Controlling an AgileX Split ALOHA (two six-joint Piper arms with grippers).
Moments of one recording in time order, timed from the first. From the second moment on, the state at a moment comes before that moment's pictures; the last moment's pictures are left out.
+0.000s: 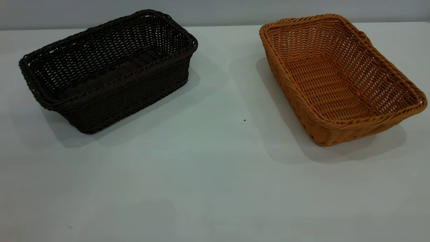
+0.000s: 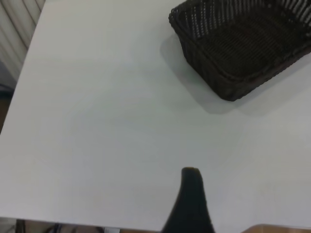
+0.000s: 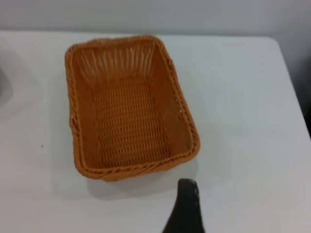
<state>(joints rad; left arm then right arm) 0.11 0.29 -0.59 -0.04 0.97 0.00 0.02 0.34 -0.50 0.05 0.81 -0.08</state>
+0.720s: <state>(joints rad) 0.11 1.14 -0.71 -0.06 0.49 0.01 0.02 1.15 -0.51 0.51 0.36 -0.42</state>
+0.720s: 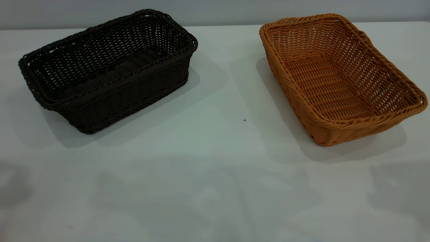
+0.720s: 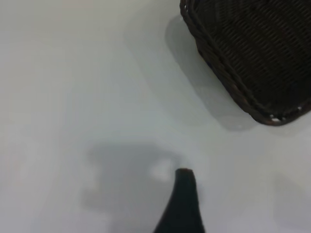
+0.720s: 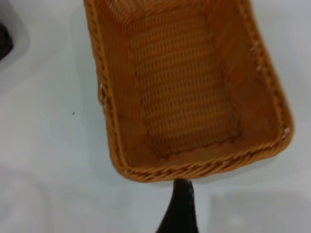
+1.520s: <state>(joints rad) 0.11 1.85 -0.99 -0.15 0.31 -0.17 0.02 1.51 -0.57 1.04 0.37 -0.60</state>
